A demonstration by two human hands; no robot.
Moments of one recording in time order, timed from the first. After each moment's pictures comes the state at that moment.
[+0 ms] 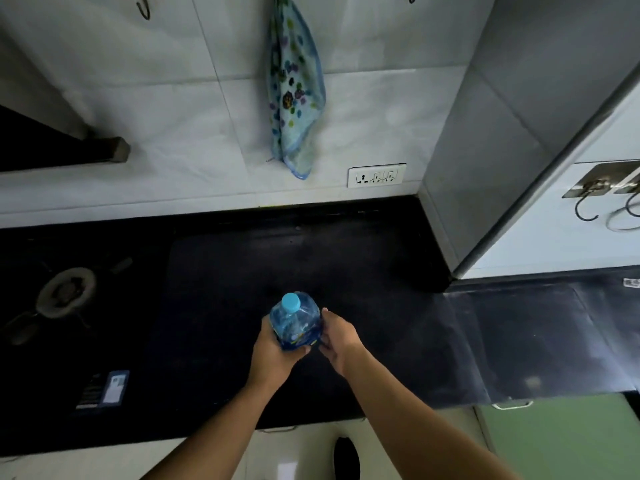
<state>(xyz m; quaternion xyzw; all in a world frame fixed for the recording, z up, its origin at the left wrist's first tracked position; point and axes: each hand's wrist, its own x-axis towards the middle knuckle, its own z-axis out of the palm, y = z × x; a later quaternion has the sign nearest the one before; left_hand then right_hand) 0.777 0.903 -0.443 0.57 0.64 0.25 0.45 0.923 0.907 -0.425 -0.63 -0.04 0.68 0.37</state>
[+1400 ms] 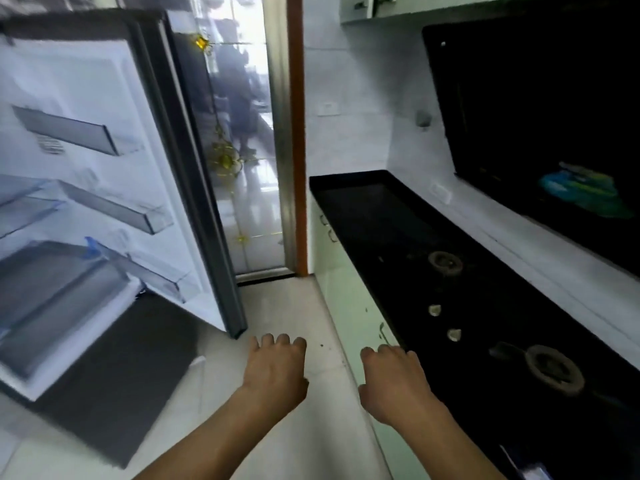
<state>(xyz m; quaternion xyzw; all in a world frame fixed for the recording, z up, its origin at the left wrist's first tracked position) 0.221 0.538 -0.233 0.28 0.95 -0.07 0.07 0.316 0.697 -0.223 -0.16 -0.98 0.01 -0.08</state>
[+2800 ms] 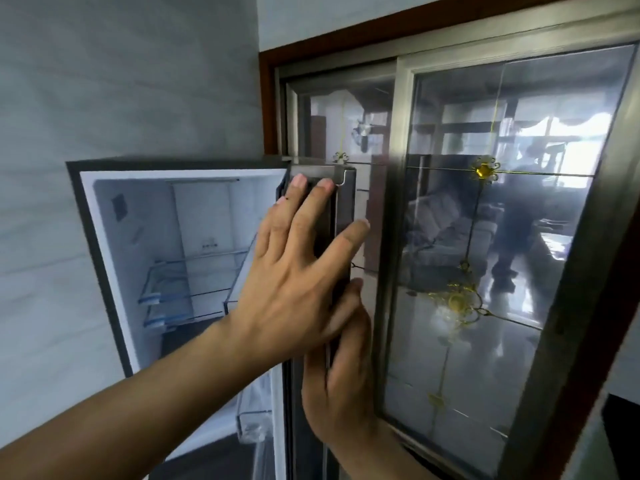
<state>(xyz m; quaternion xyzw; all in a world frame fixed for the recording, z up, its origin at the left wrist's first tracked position) -0.193 0.484 0.023 0.09 0.84 -0.09 -0.53 -0.228 0.571 -0.082 0.40 -0.60 0.60 0.33</state>
